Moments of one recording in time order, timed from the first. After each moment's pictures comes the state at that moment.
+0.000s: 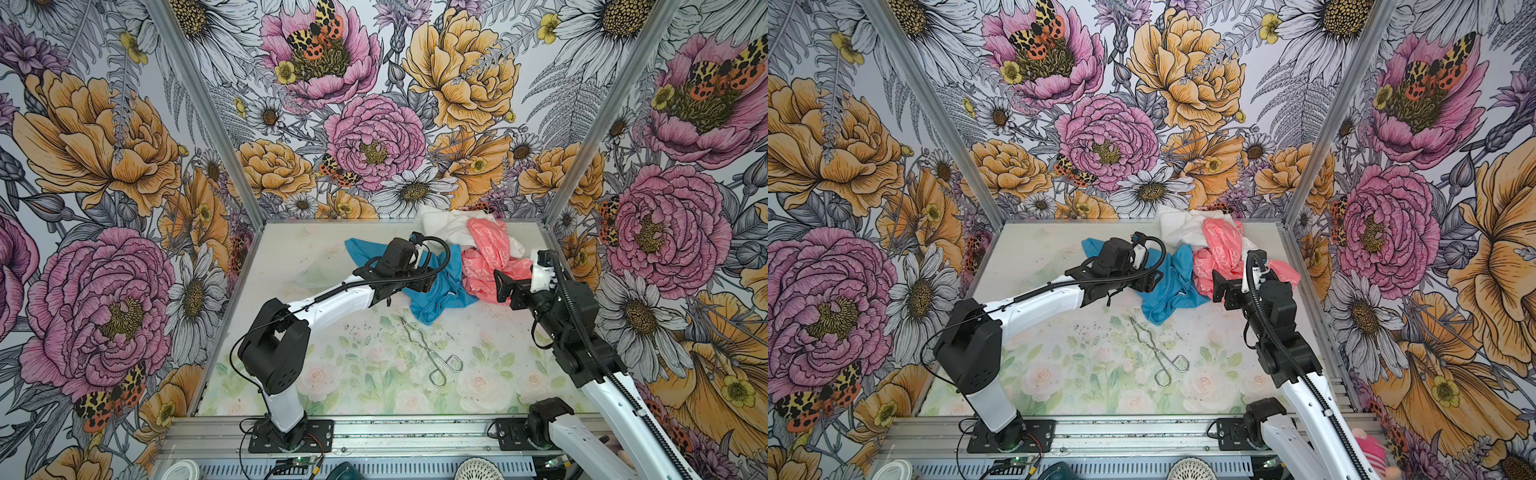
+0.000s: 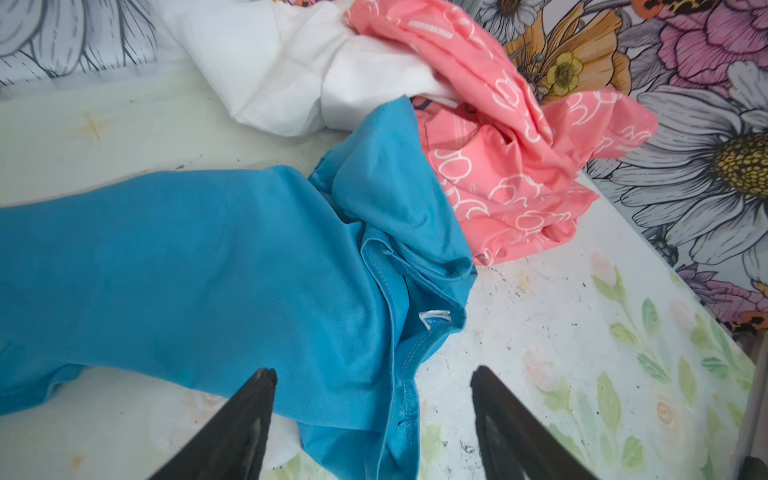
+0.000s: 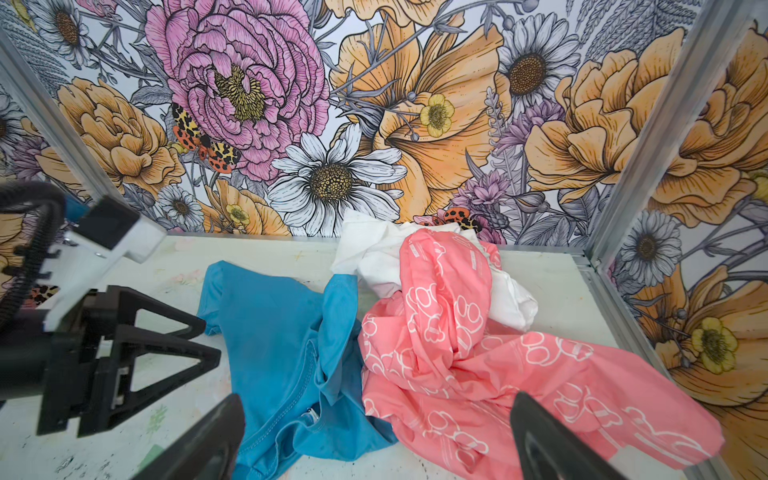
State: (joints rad) left arm -0.71 1.77 1.32 -0.18 0.08 -0.26; right arm 0.22 0.70 0.72 -0.25 -0.01 0.09
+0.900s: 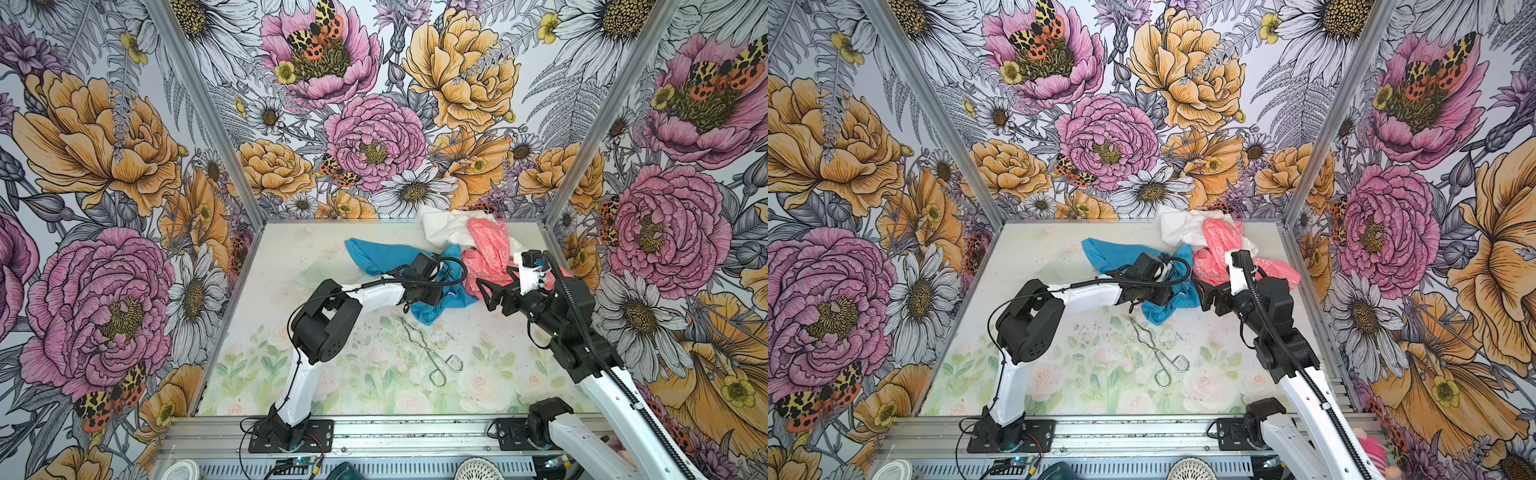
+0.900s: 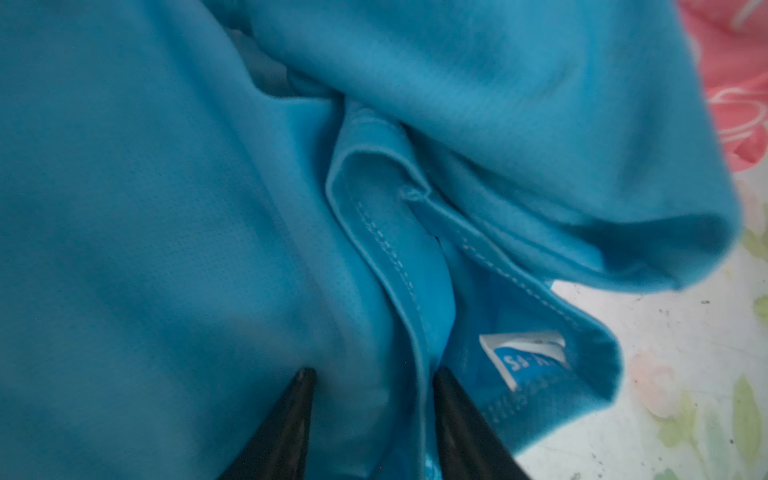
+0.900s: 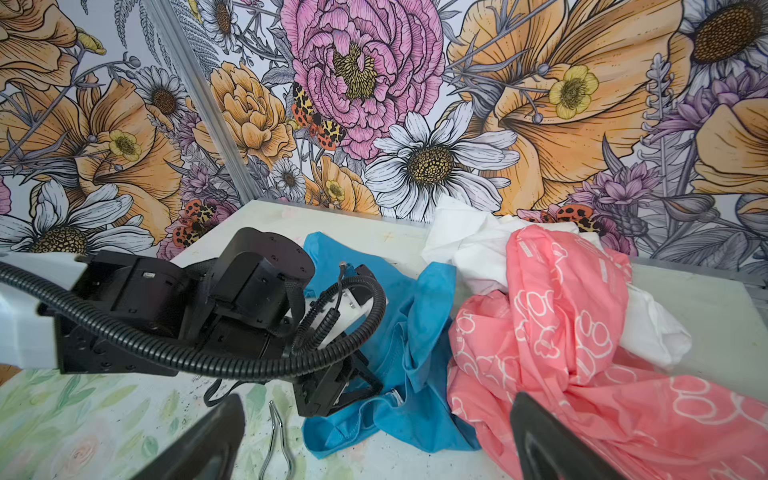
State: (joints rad) left arm -0.76 2.13 1.51 -0.24 0.10 -0.27; right arm 0.22 0.74 0.73 -0.25 -0.29 0.08
